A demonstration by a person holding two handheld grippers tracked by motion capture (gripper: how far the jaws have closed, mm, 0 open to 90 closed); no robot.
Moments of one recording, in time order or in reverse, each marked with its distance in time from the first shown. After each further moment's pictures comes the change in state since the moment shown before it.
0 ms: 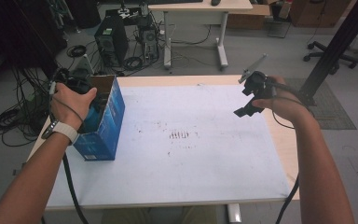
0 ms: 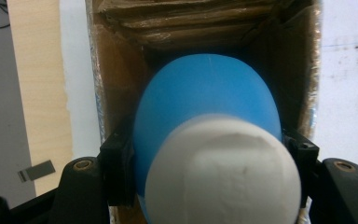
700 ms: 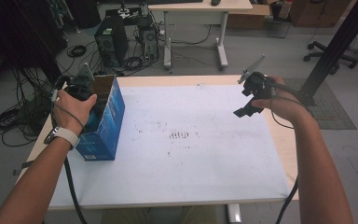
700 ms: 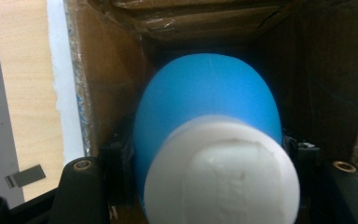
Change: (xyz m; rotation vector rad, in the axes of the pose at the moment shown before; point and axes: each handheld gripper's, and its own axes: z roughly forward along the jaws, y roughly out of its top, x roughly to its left) left arm 0.006 -0.004 0.025 0.012 -0.014 0.001; right arm -0.001 0.000 0.003 0.010 0.002 0.004
